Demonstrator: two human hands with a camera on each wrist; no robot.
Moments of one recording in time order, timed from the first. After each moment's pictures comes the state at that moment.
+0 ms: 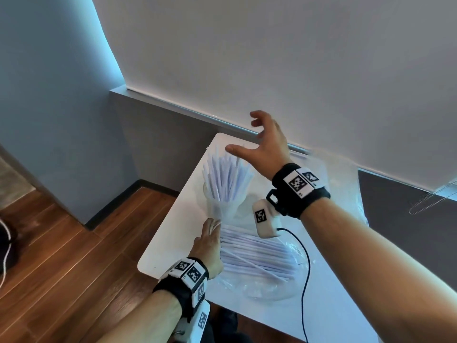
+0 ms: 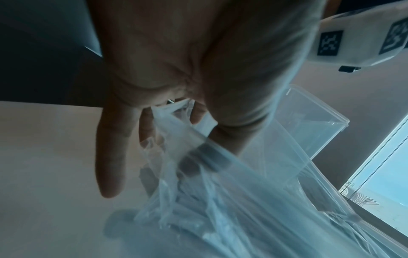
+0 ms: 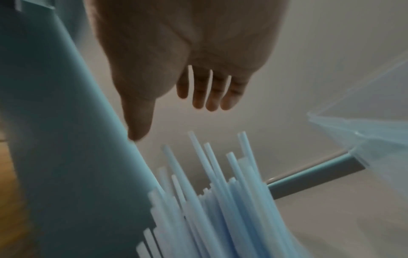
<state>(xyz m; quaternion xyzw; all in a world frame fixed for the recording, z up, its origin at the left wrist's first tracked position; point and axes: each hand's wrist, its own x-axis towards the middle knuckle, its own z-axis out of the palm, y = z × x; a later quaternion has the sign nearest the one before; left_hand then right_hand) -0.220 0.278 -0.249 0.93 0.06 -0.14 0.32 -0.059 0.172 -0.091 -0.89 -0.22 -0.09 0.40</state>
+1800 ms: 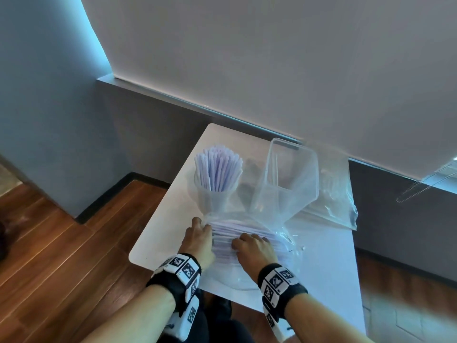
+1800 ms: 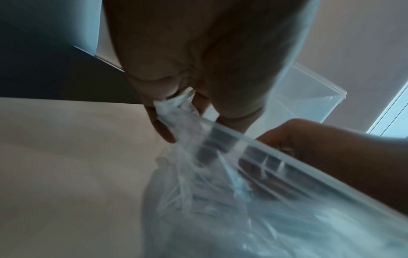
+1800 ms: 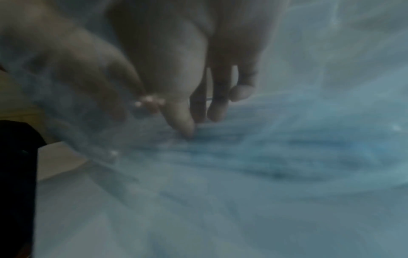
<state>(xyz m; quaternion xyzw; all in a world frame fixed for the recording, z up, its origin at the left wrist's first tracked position) -0.224 0.272 -0.260 0.96 0.10 -0.15 0.23 -0.193 0.110 -0.272 -0.96 -0.26 0.14 -0.02</state>
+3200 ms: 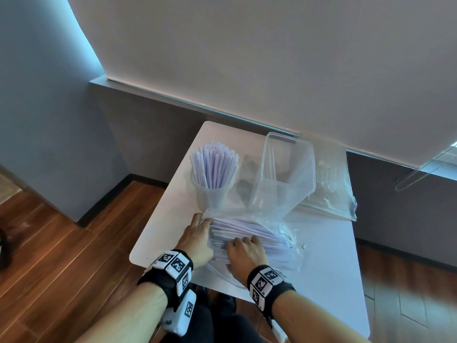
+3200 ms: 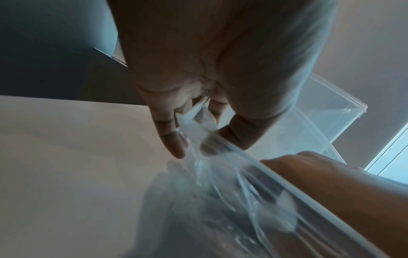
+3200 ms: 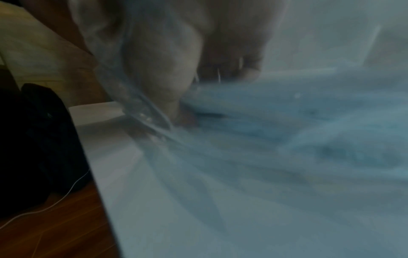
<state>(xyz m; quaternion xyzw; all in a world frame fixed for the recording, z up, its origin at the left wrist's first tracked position) -0.224 0.285 -0.263 0.93 0.06 -0.15 0.34 -0.212 0.122 -0.281 -0.94 -0.31 0.11 -0.10</state>
